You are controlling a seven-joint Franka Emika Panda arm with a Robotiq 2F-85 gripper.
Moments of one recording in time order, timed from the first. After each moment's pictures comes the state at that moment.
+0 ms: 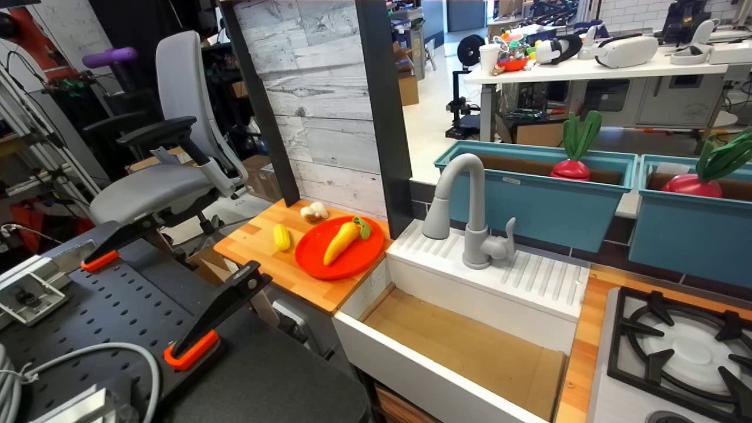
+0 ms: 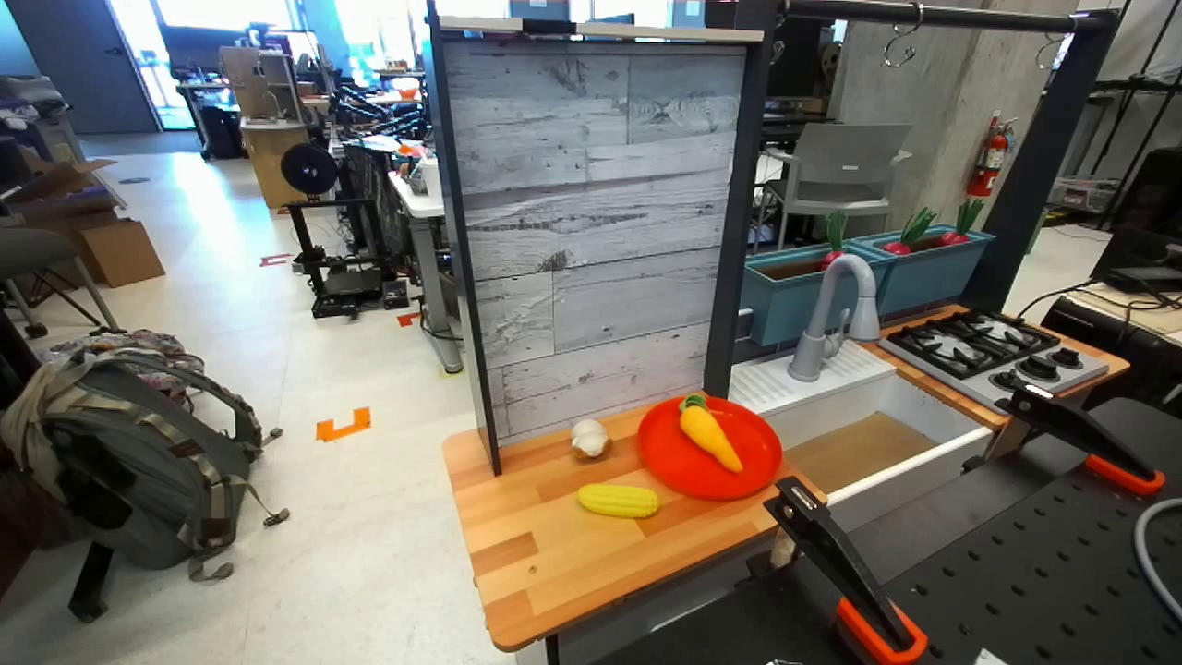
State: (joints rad) arm -0.07 -0.76 0.00 -2.49 -0.03 1.75 0.17
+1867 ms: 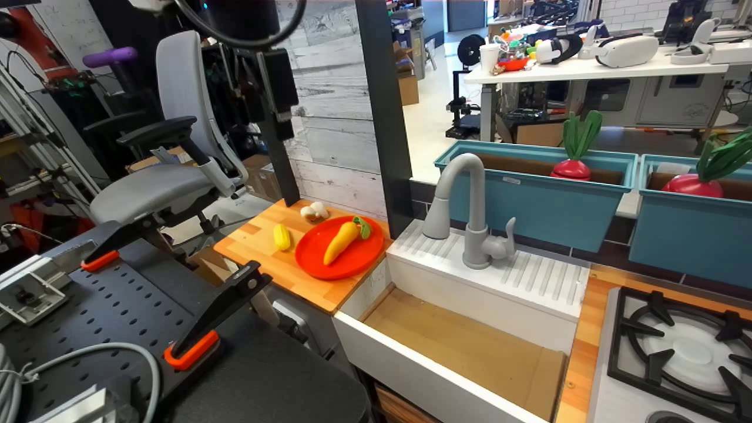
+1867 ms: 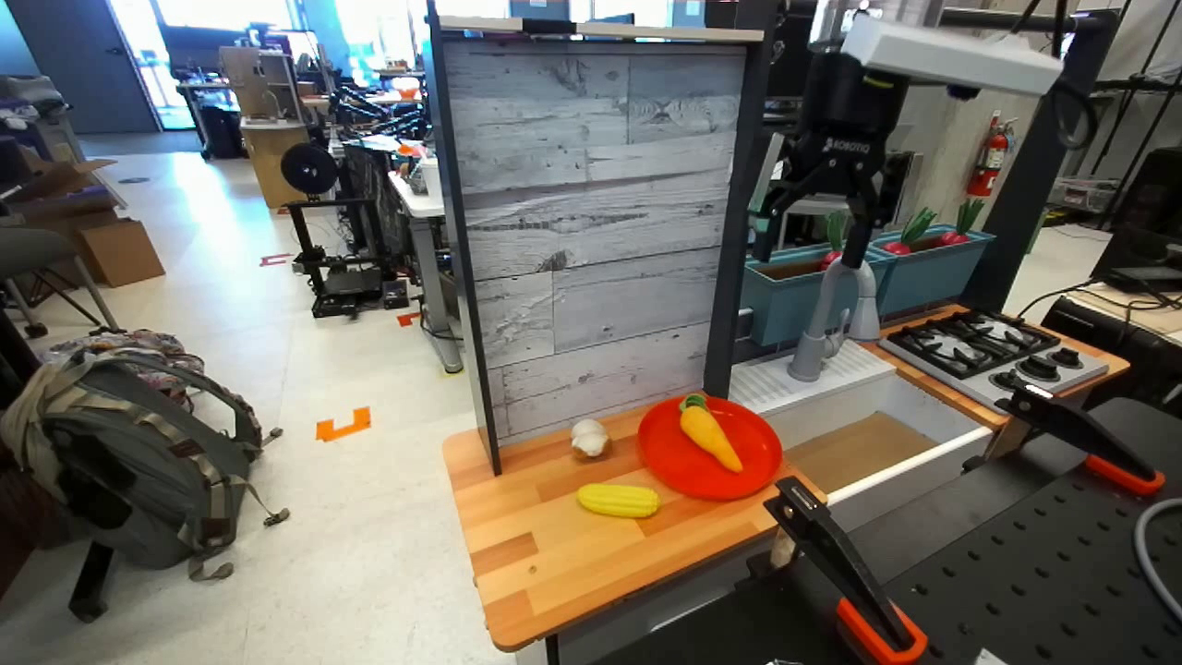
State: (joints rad) arm -0.05 0.27 0.01 -2.29 0.19 2.50 0.05
